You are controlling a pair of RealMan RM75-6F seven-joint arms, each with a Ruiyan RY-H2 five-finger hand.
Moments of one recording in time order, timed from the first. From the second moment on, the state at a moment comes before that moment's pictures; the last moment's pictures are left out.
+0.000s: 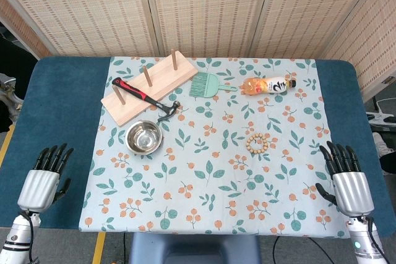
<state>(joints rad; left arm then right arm) -0.18 -1.29 -0.02 -1.43 1.57 1.47 0.23 0.07 -1.27 0.05 -1.55 -1.58 1.55 -0.24</state>
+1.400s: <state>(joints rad) -0.18 -1.28 -0.02 -1.44 1.57 1.46 0.20 0.49 -1.56 0.13 -1.25 -1.38 1.01 -0.56</state>
